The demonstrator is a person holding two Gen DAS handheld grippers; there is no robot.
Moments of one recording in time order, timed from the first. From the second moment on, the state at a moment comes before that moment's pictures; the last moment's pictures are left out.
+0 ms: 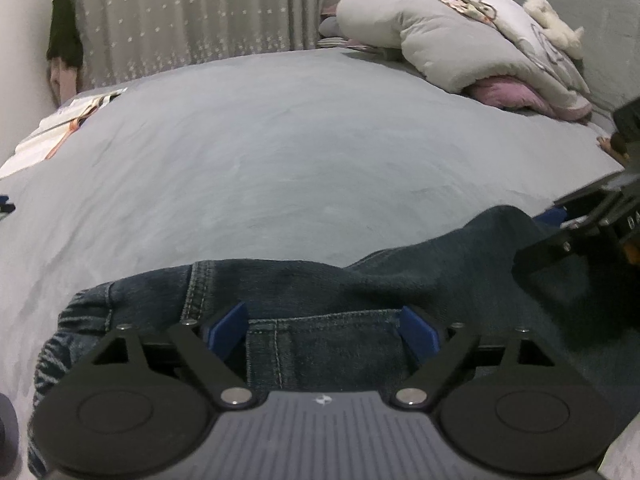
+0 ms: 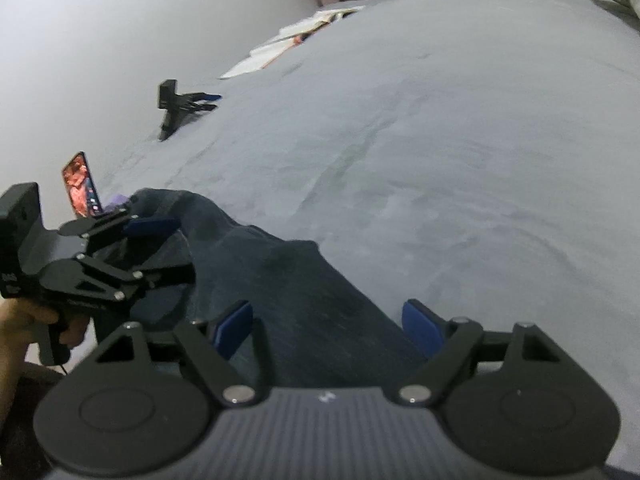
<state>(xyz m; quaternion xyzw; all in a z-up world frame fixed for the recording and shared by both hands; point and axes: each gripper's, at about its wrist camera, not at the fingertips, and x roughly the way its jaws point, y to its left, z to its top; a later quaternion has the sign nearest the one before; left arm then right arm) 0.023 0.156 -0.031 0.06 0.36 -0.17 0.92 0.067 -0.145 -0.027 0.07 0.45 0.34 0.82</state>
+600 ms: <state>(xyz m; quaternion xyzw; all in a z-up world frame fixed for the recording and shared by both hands) 0.010 0.168 -0.034 0.10 0.37 -0.19 0.90 0.088 -0.163 -0.029 0.14 0.48 0.44 0.74</state>
